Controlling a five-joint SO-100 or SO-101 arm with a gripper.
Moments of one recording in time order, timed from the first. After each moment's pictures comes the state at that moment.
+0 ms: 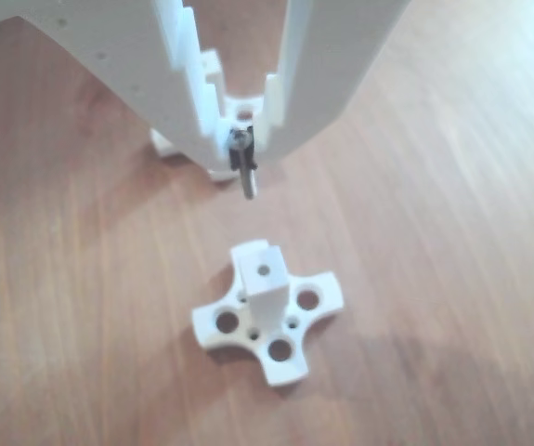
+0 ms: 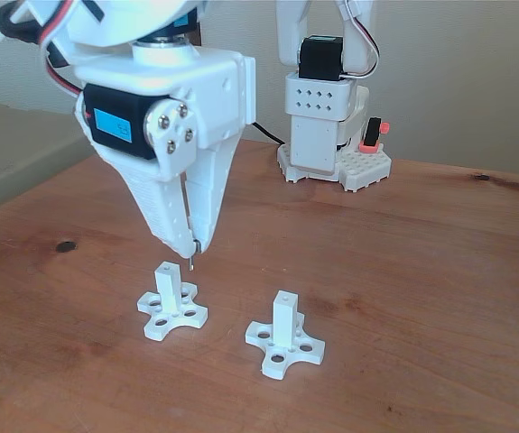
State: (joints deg) arm 3.1 81.5 83.1 80.3 3.4
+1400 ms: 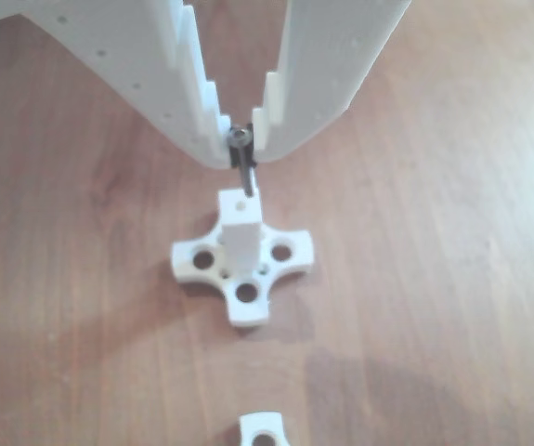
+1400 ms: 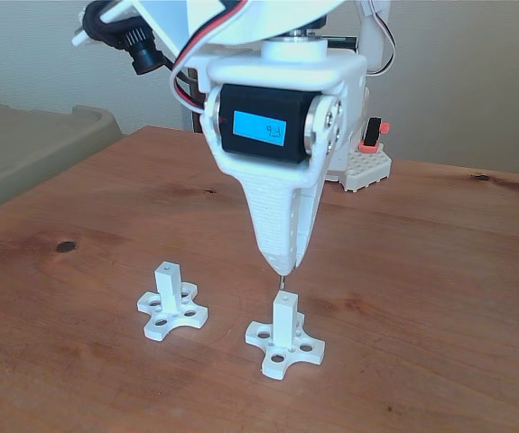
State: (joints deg) arm -9.6 86.0 88.1 76.9 7.1
